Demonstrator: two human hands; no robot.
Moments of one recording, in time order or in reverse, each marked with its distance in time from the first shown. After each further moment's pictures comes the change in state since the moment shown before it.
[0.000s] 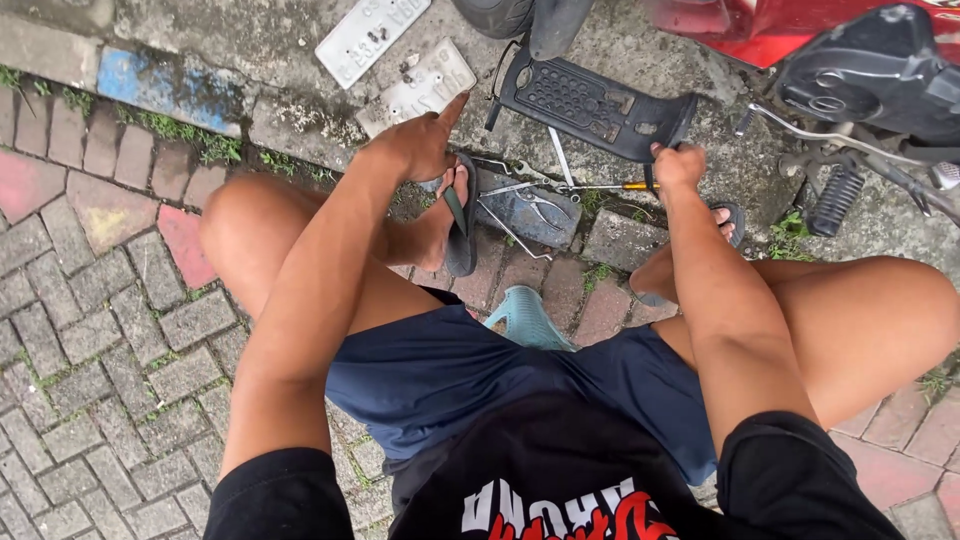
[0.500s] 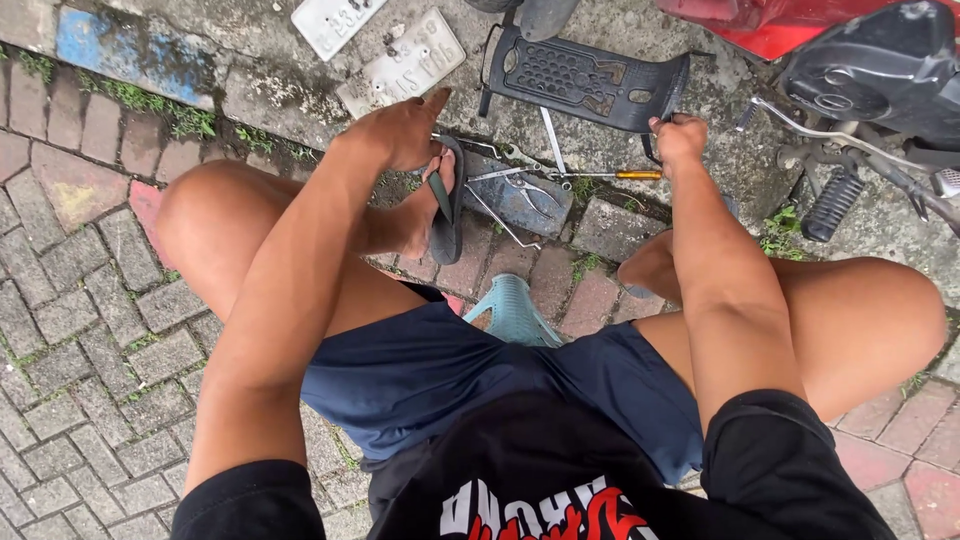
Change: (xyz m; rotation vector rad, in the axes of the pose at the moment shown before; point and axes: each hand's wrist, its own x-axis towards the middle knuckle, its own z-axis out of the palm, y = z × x) left_hand 0.004 0.012 -0.007 -0.004 -0.039 -0.050; right_hand 0.048 -0.002 0.004 -0.047 -0.126 0.050
